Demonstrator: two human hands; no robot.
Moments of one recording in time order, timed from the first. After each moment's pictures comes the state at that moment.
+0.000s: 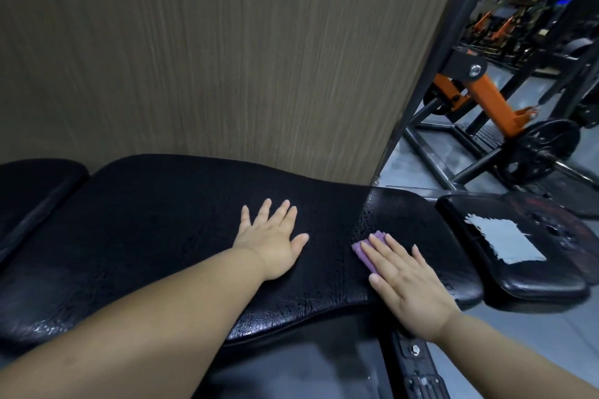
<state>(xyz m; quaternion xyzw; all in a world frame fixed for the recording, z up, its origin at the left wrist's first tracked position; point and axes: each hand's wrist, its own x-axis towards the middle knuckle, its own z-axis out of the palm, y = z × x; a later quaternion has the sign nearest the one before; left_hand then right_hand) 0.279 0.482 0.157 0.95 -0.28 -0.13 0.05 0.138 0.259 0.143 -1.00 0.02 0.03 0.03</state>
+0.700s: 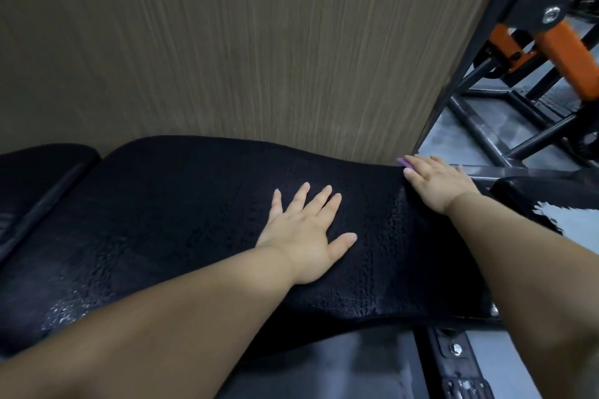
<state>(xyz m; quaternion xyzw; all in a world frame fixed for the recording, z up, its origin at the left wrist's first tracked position) 0.283 0.457 0.145 0.94 -0.31 -0.10 0.03 0.307 0.171 0.145 -0.99 0.16 0.04 0.04</state>
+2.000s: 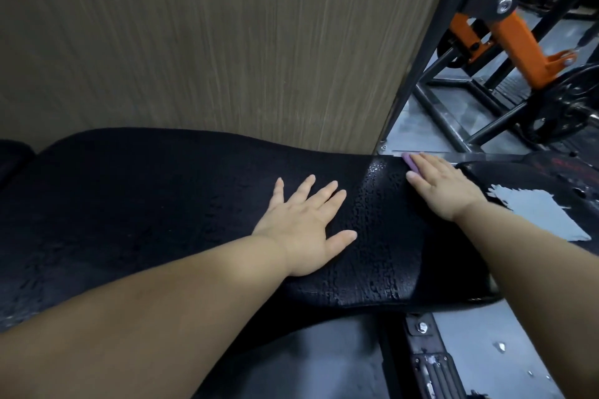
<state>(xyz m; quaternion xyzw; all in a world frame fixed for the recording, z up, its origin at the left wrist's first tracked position) 0.278 0.416 0.145 0.91 -0.40 -0.10 0.03 0.249 0.131 0.149 -0.98 0.19 0.03 0.07</state>
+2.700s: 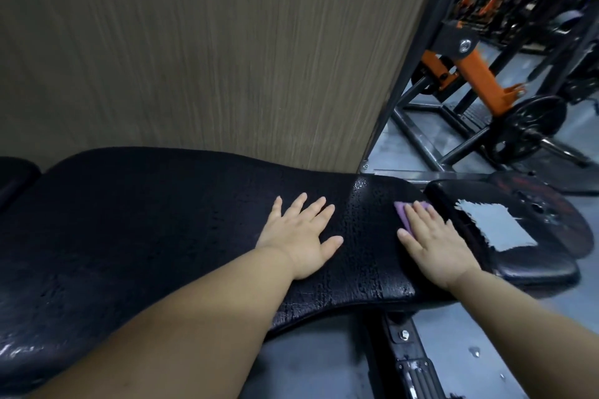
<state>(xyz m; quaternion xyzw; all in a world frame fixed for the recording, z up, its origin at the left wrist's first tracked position) 0.275 0.417 0.145 0.92 -0.38 -0.09 0.04 0.168 0.179 0.145 -0.98 0.21 0.05 0.03</state>
